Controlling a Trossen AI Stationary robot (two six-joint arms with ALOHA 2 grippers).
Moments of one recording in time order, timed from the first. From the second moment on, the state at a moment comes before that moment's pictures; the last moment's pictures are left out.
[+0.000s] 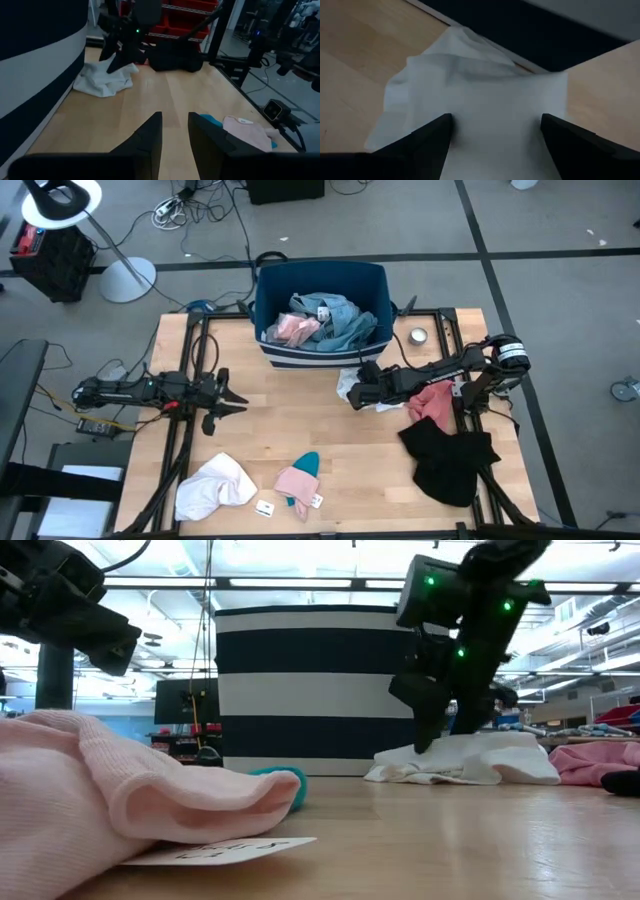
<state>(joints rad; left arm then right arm) -0.09 0.02 0.11 -0.22 0.05 -0.17 0.06 1.65 0.91 -0.55 0.57 1.00</state>
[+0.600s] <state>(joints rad) -0.09 0.03 0.11 -0.22 0.05 -0.16 0.13 1.63 0.77 -0.39 0.50 1.10</state>
